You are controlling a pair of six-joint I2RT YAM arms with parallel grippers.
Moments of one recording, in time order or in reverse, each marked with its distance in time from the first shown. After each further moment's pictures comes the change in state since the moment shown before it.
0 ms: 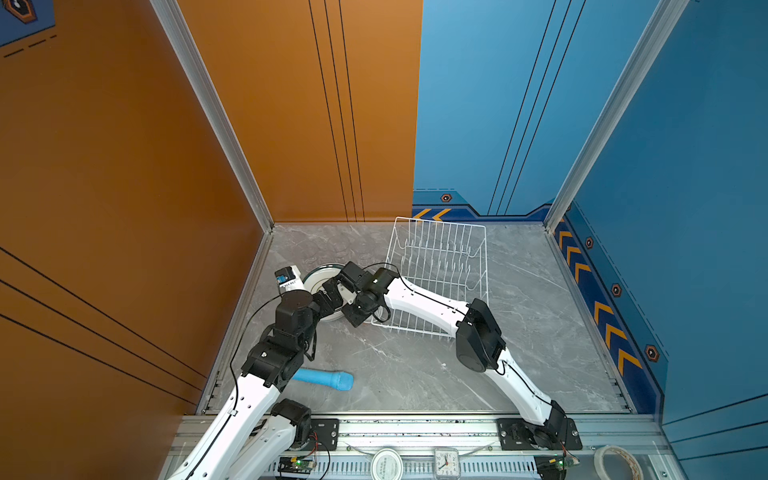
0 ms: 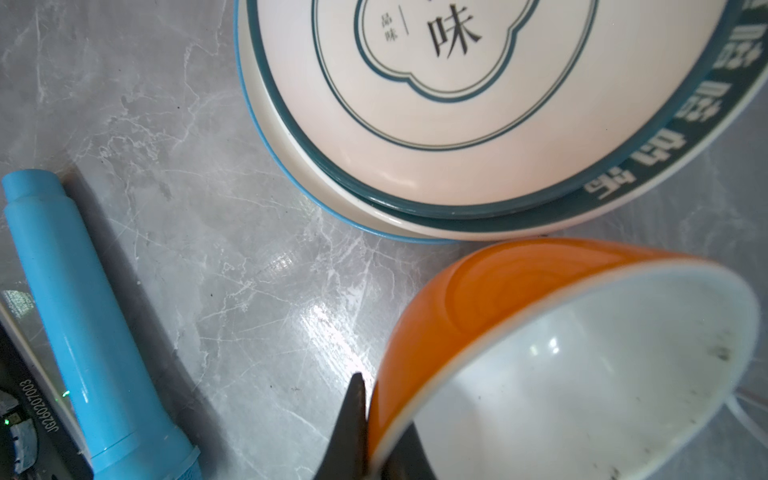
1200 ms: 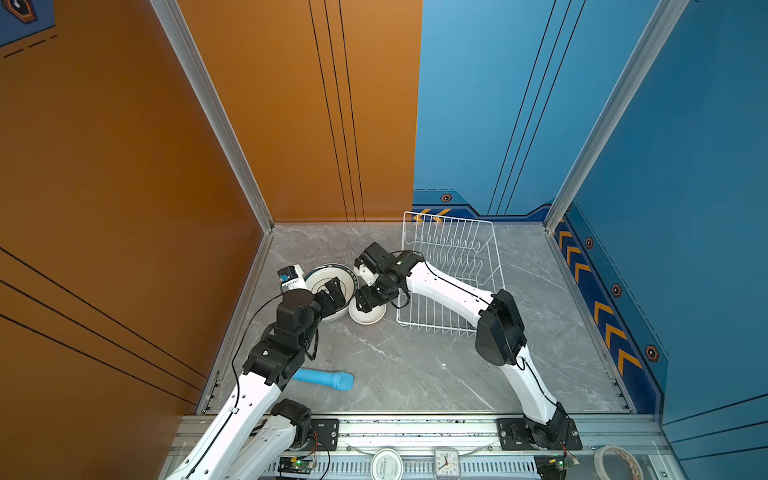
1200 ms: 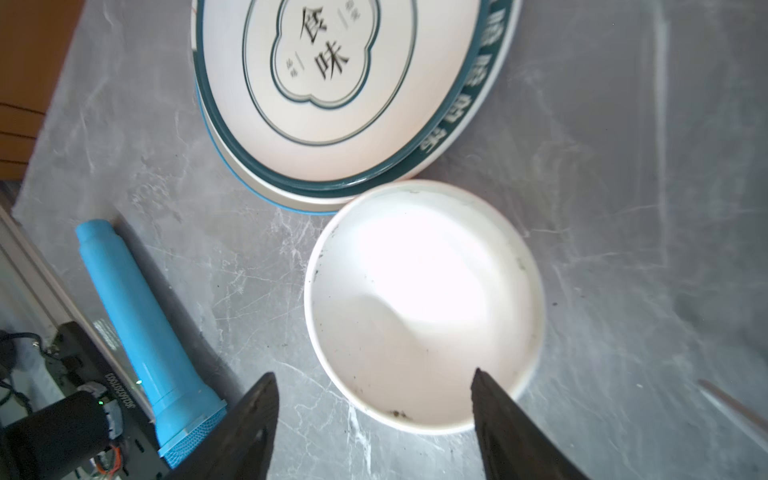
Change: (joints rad) left arm 0.002 0.013 0.000 0.014 0.049 -0.010; right arm -0.140 -0.192 -0.153 0.017 -0.093 0.114
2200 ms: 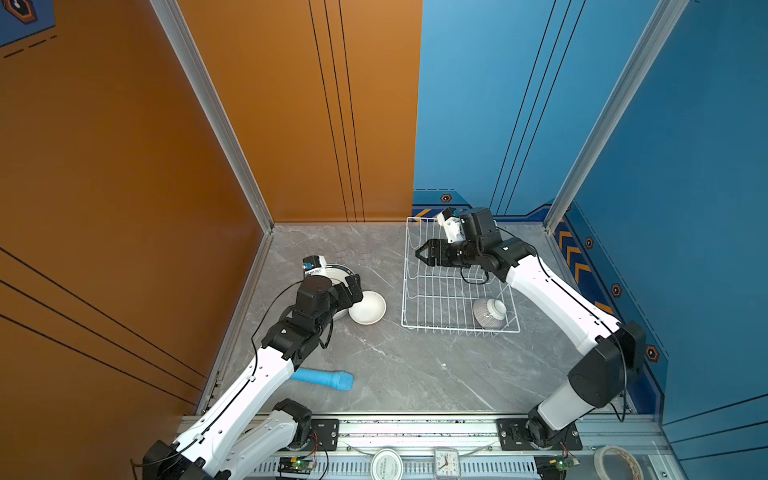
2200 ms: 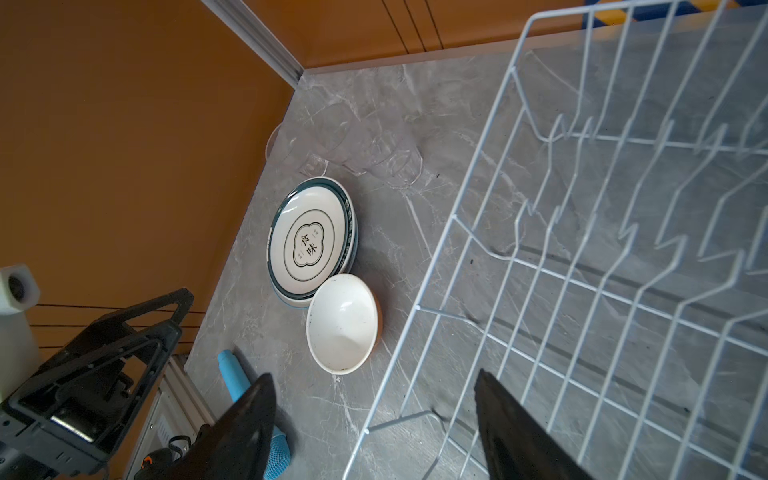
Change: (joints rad) left arm -0.089 0.218 0.083 0.077 0.092 0.001; right arm -0.378 -0.673 -0.613 0.358 -0.121 0.174
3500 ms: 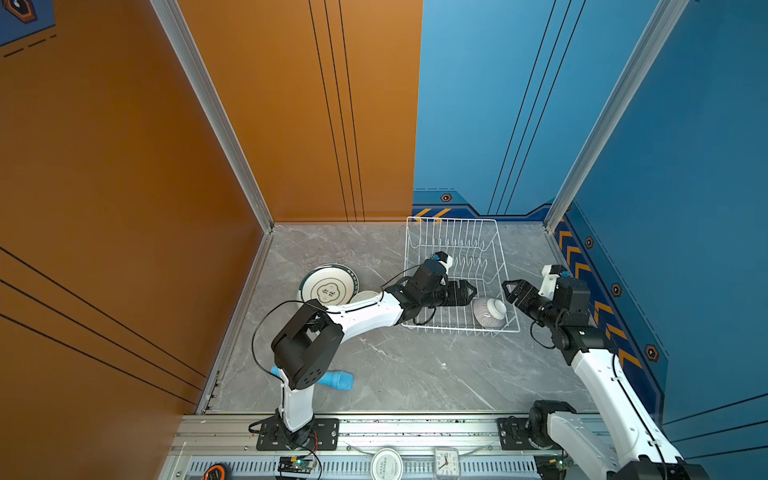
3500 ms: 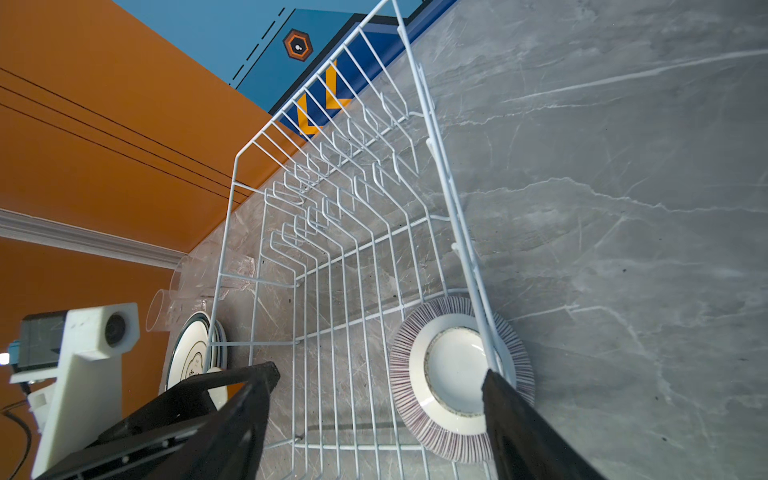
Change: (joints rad) left arm -0.423 0.953 0.554 0.343 0.425 -0.200; right arm -0.534 -0.661 -0.846 0.274 0.026 0.164
